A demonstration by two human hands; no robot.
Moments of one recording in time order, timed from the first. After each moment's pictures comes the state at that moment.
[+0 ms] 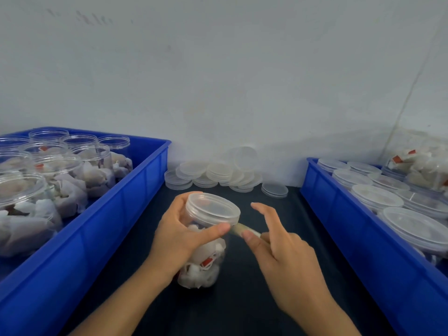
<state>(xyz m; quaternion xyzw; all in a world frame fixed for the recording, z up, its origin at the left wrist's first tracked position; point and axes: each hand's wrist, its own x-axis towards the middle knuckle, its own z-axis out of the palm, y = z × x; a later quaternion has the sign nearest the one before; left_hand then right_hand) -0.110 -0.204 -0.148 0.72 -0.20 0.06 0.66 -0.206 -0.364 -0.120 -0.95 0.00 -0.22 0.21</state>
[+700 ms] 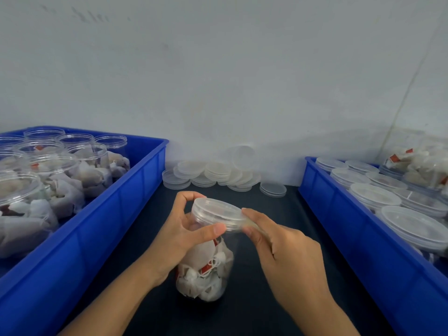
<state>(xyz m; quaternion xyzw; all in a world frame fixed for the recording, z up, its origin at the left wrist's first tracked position) -0.105 -0.198 -0.143 0.64 -0.28 -0.09 0.71 -0.208 -0.362 -0.113 -0.95 0.00 -0.28 0.13</state>
